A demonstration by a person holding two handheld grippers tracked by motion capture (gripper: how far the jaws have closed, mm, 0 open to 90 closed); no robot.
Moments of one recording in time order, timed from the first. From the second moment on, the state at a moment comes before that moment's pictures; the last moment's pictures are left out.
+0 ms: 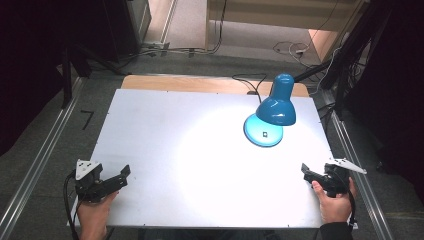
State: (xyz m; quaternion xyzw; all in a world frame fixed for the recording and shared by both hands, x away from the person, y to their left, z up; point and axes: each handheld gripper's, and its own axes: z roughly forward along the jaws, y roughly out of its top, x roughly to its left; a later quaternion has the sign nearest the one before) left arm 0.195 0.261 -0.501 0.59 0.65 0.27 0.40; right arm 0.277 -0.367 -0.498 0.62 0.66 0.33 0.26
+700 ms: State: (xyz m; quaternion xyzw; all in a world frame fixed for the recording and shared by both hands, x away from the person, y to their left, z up) left arm 0.194 0.260 -0.500 0.59 0.65 0.29 0.39; right arm 0.277 -0.358 -0.490 0.60 0.66 0.35 0.27
